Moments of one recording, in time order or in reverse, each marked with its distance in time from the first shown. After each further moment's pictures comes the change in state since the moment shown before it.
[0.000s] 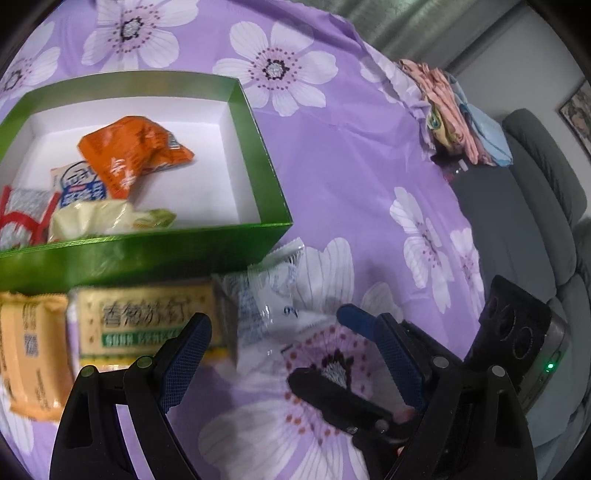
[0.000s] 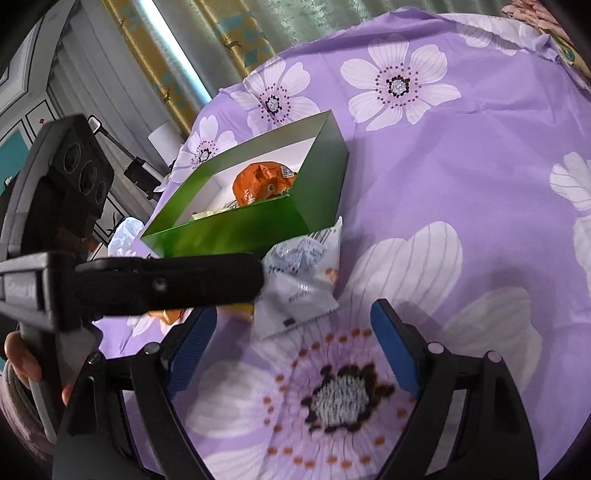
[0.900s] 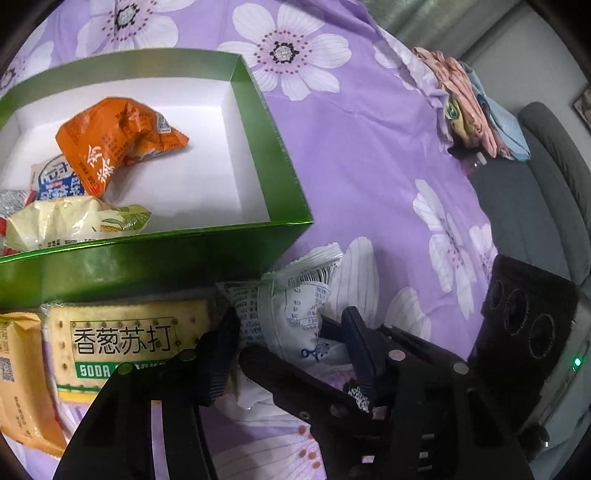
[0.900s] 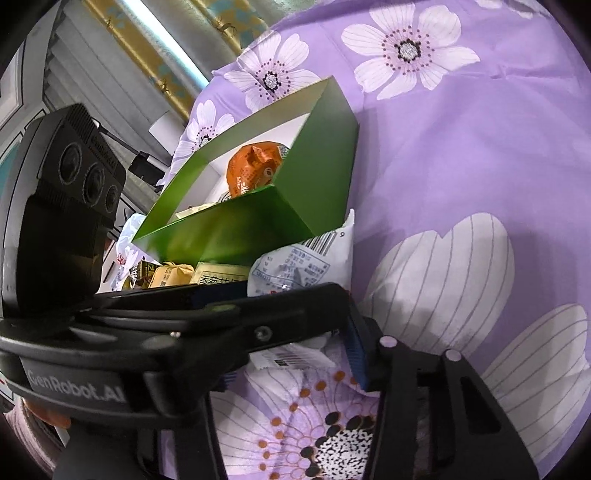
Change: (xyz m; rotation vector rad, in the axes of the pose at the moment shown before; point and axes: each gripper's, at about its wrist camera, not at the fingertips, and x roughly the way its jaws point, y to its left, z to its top) left arm 0.032 -0.001 0.005 0.005 0.016 0.053; right arm 0.042 -0.008 0.008 0.037 0.082 0.061
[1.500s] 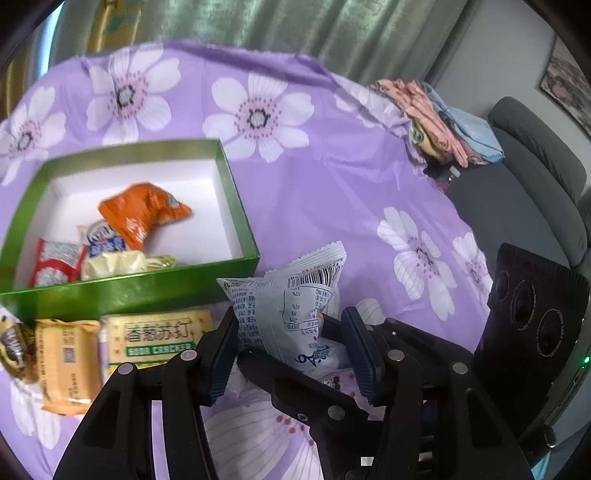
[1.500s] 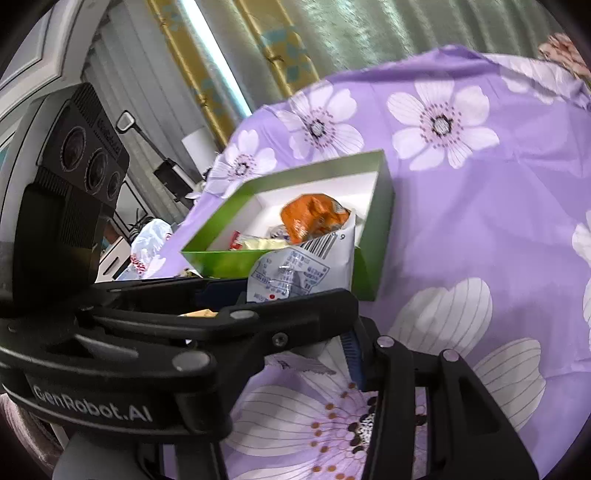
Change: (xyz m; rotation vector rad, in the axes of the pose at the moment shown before) left arm -0.074 -0.037 -0.018 0.111 -0.197 0.052; right arm -0.056 0.046 0.001 -0.179 -0.164 0.020
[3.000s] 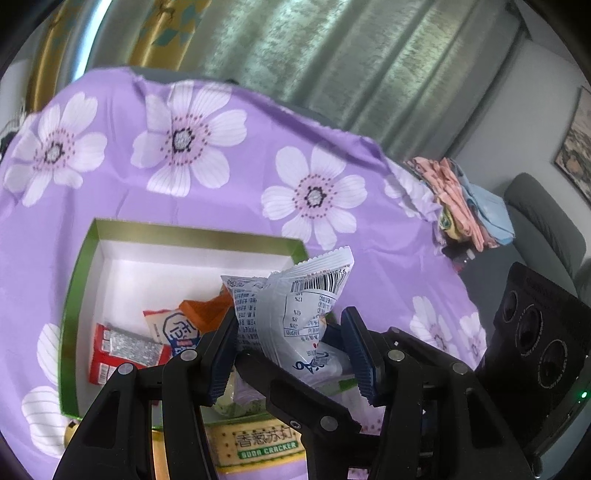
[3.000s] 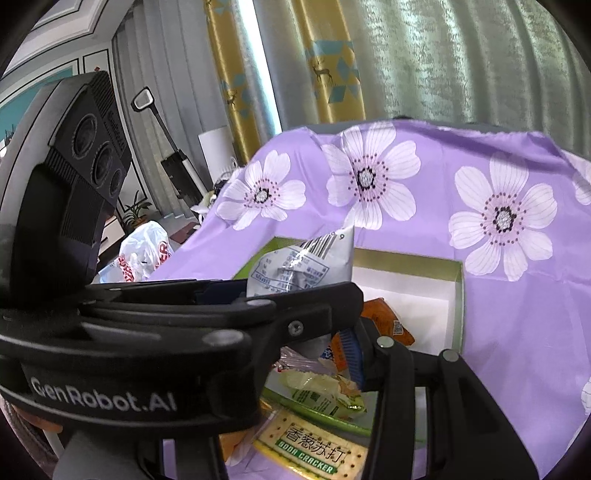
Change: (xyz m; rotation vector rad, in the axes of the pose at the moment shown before) left arm -0.021 0.118 0.080 -0.146 -0.137 -0.034; right arm 0.084 0.067 0.095 -0.196 -0.018 -0.045
